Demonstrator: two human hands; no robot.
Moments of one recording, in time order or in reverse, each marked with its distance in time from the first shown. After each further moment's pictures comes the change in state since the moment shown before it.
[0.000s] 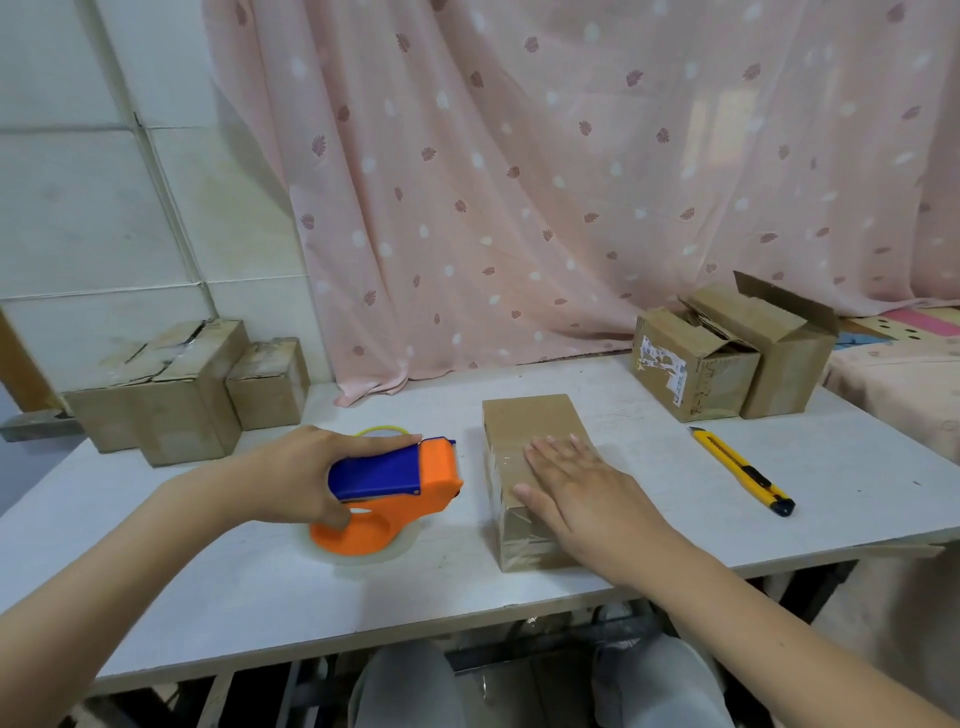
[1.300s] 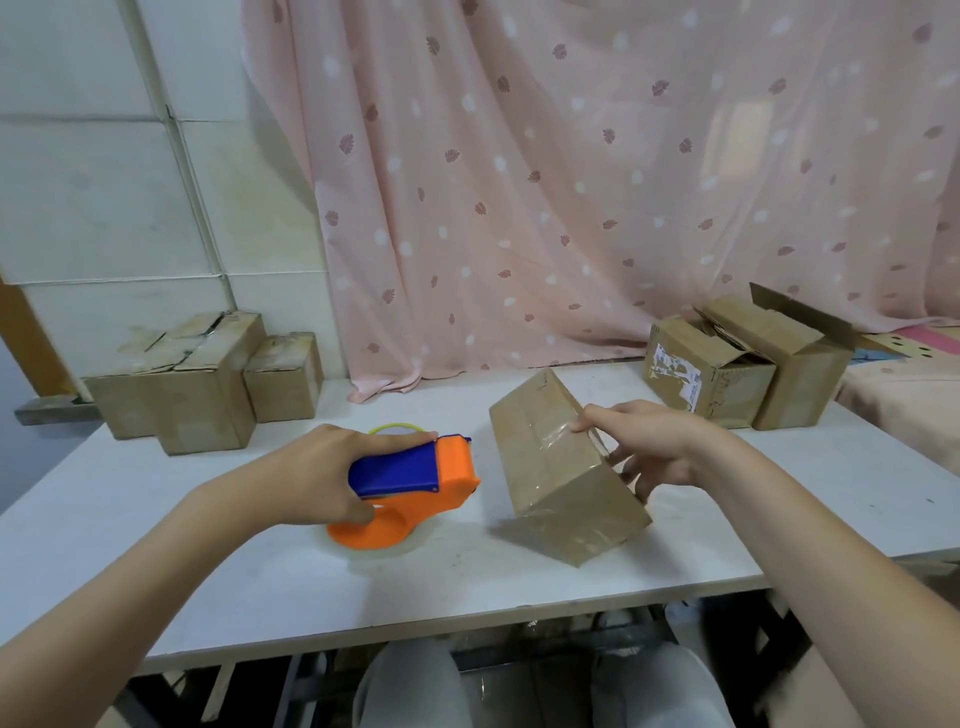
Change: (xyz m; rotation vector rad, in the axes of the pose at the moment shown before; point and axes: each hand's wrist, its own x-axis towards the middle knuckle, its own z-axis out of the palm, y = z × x) left_hand -0.005 -0.002 0.012 0.018 0.166 0.020; right_hand 0.044 0.049 -0.052 1.040 -0.242 0.512
